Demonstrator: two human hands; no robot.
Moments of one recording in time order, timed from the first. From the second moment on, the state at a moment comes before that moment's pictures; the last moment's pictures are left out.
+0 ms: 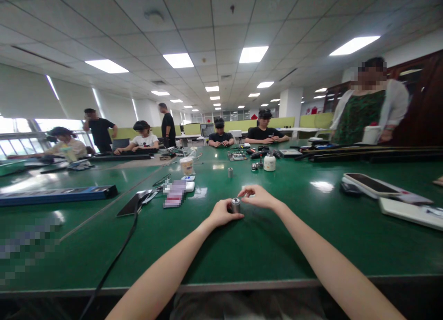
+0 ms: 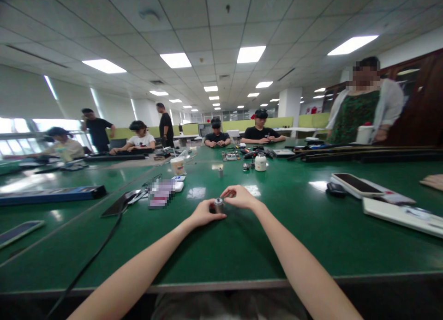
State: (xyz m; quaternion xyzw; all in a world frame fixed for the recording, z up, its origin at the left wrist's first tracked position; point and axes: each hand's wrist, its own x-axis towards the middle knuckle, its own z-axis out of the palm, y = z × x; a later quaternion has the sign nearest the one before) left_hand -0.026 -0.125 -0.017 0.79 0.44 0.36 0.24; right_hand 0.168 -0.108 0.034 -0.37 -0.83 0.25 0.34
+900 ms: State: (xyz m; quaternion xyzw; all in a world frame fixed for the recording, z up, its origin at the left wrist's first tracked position) left_hand -0.027 -0.125 -0.017 0.79 0.44 0.35 0.24; right_hand 0.203 -0.066 -0.012 -0.40 -0.77 0.35 0.35
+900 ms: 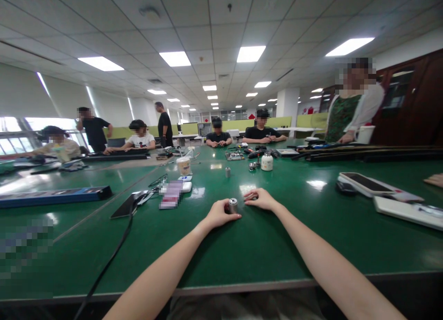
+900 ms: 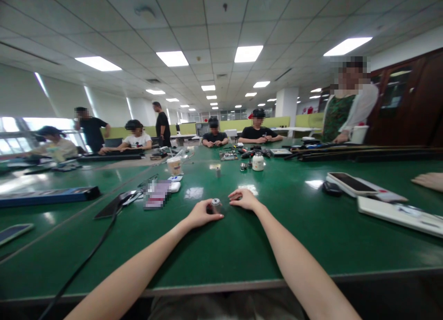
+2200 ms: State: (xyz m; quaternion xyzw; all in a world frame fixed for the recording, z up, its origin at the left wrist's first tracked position) left_hand -0.024 -0.128 -0.011 0.78 0.46 0.34 0.25; right_hand 0.146 -0.117 0.027 -0.34 -0.79 0.27 0.43
